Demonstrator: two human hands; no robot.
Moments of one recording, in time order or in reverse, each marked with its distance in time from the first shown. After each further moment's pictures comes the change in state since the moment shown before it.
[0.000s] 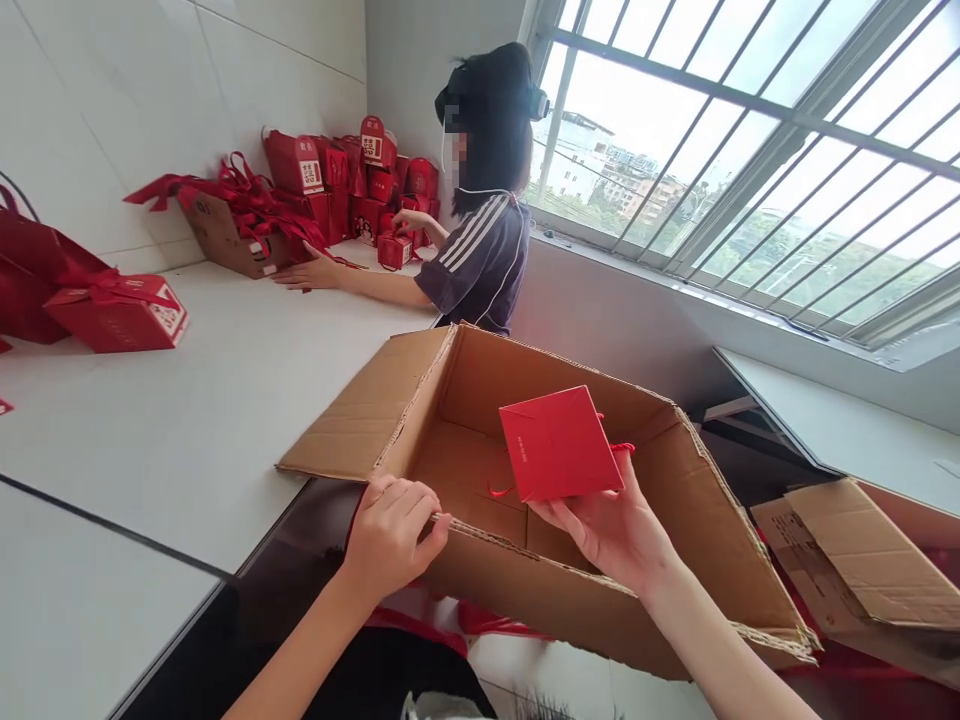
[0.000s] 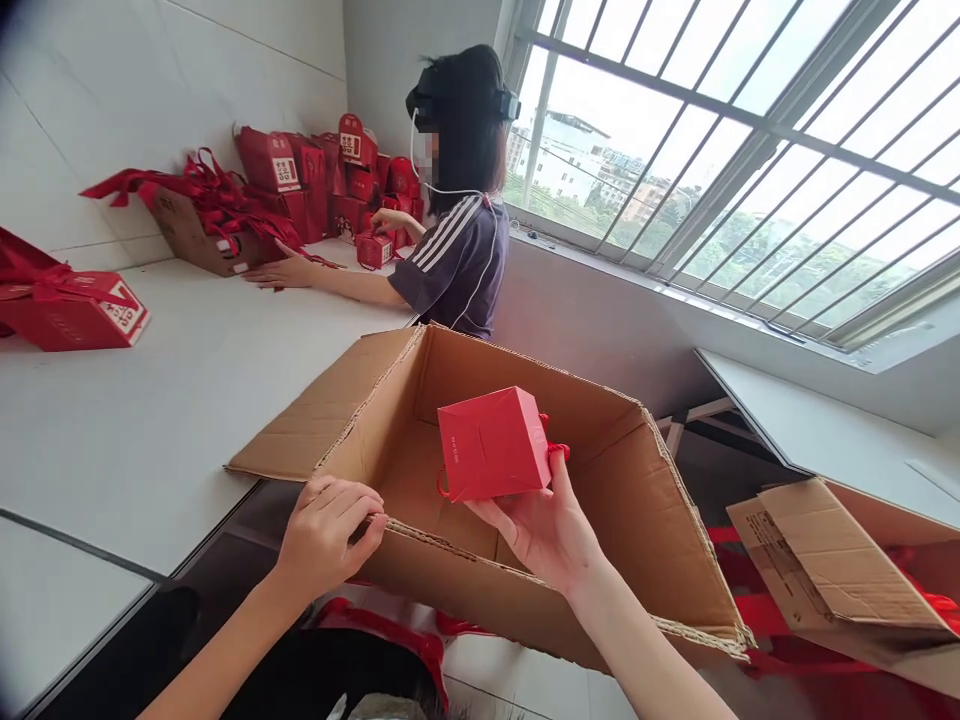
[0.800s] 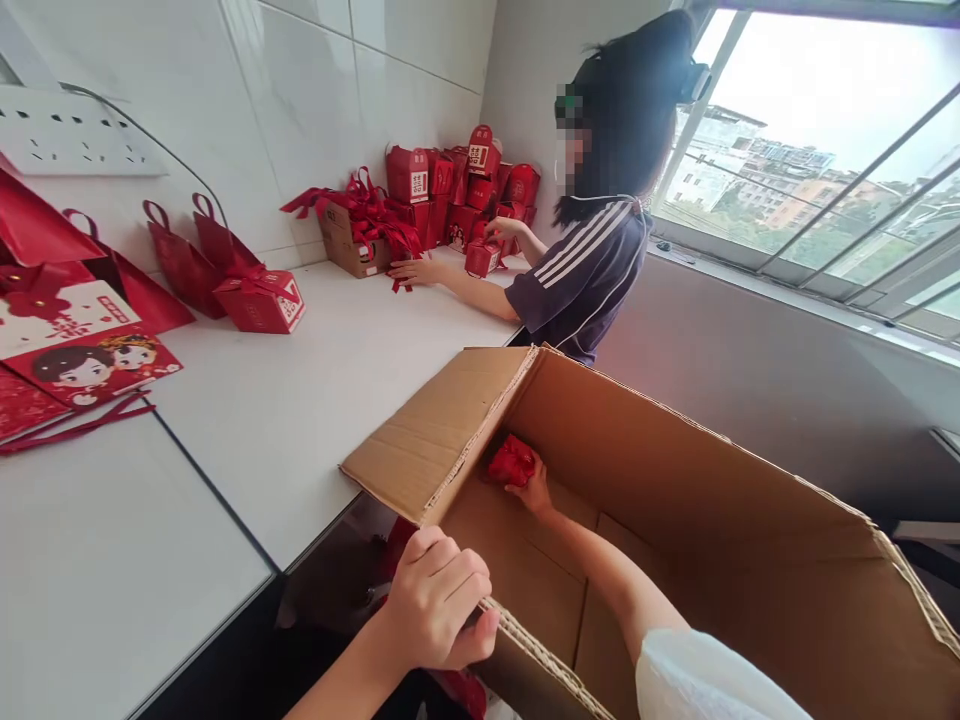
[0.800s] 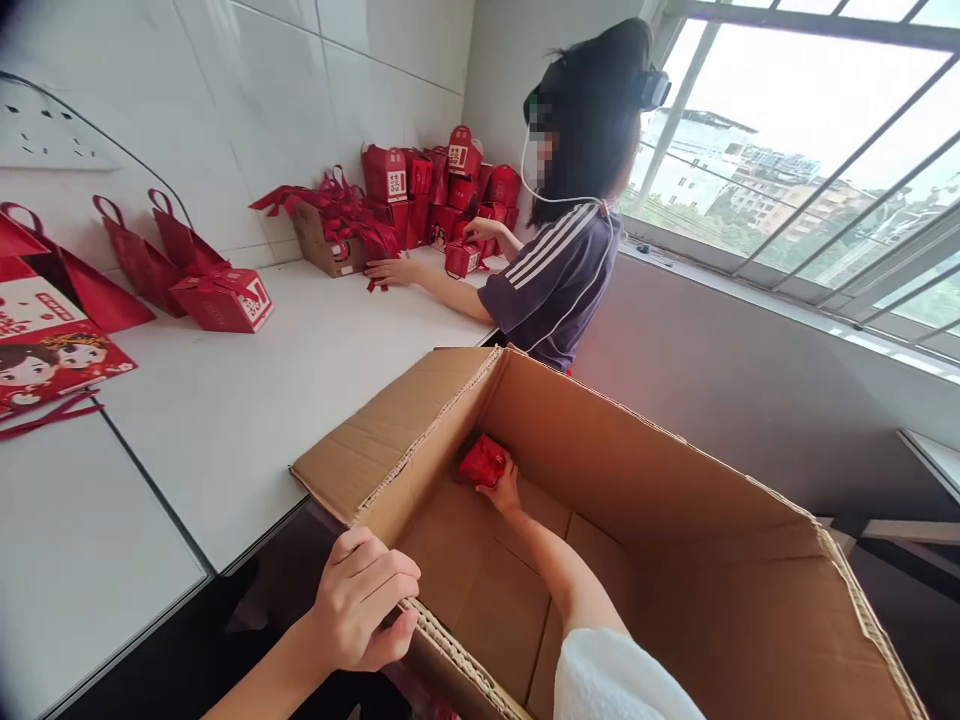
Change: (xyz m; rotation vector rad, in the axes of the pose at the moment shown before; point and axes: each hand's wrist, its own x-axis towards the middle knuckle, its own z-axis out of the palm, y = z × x) left_hand -0.008 0.005 0.011 0.065 0.114 -0.017; right_hand 0.306 0.088 -0.155 -1.140 0.162 -0.348
